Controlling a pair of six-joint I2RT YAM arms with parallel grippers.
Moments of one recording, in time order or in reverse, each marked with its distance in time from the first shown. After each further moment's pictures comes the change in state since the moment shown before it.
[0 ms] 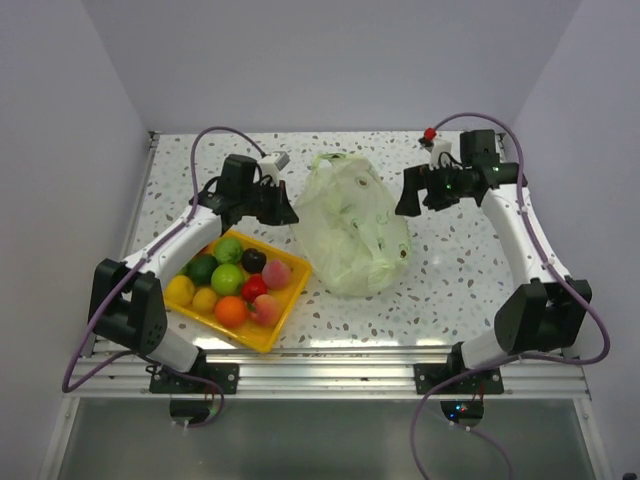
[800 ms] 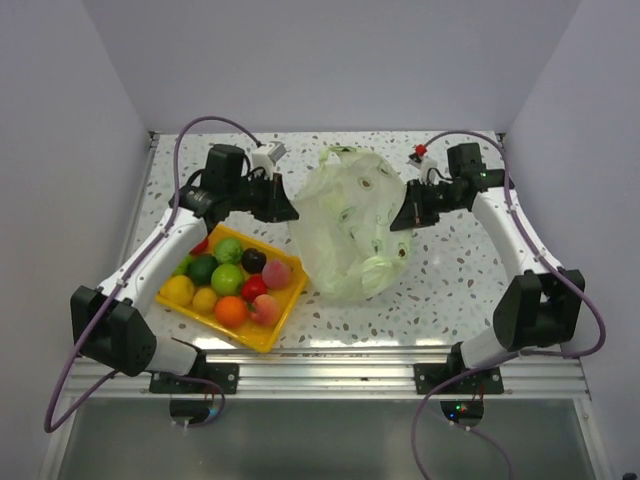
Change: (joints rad) left arm 0.000 -0.113 0.097 -0.173 0.124 0.030; right arm 0.064 0.039 -0.055 -0.049 -0.197 0.142
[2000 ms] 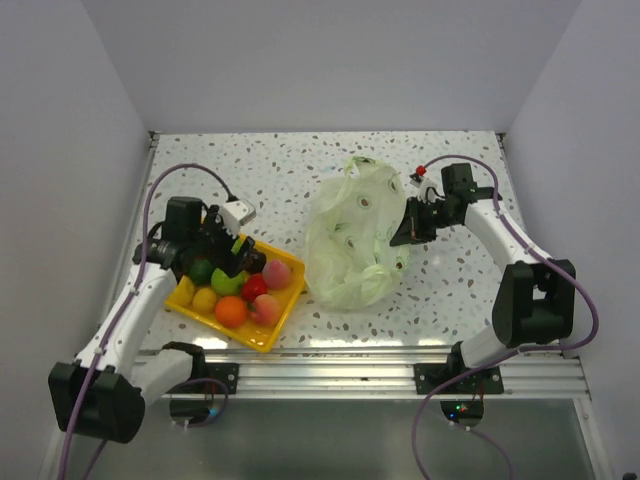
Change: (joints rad) left arm 0.208 -0.428 -0.416 -0.140 -0.152 0.694; right arm -0.029 0.016 -0.204 0.155 0.035 0.138
